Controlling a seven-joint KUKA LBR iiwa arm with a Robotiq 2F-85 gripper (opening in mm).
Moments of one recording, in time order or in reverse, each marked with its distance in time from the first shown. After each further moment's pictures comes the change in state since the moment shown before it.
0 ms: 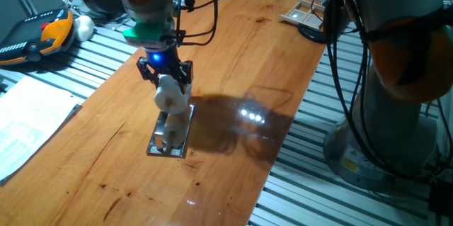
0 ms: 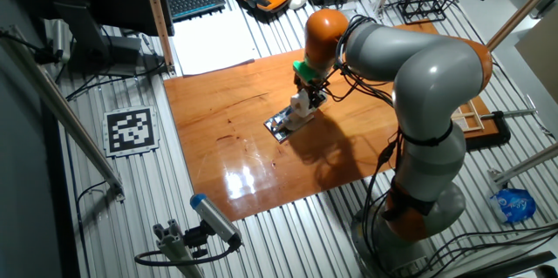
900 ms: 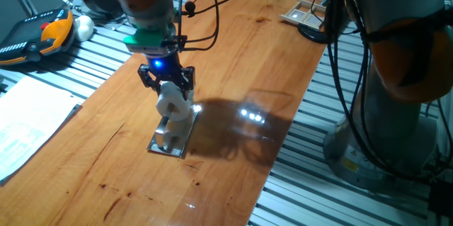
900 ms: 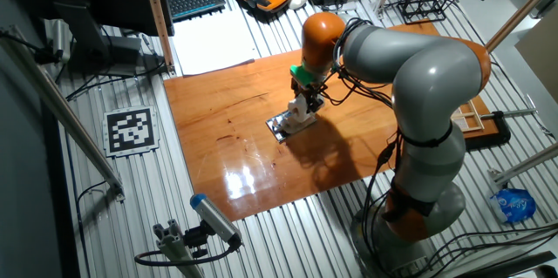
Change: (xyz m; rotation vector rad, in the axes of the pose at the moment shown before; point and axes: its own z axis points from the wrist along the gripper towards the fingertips) arm 0.014 -0.011 0.001 0.013 0.033 -0.008
